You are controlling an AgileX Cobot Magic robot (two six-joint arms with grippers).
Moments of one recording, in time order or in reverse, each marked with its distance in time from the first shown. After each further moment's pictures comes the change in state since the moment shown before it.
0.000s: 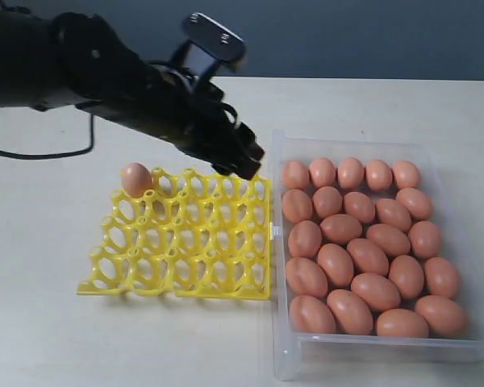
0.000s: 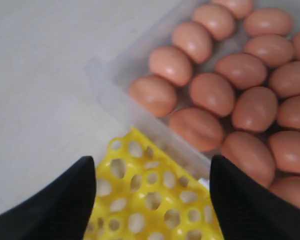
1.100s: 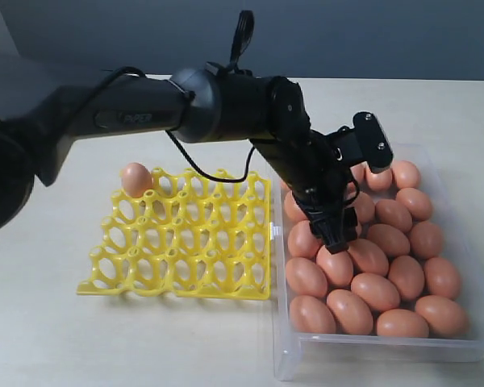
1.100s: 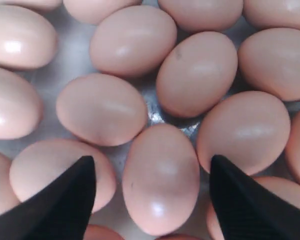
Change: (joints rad) left arm -0.182 0.532 -0.537 0.025 0.286 0.291; right arm 0.000 0.000 0.000 0.000 0.000 0.000
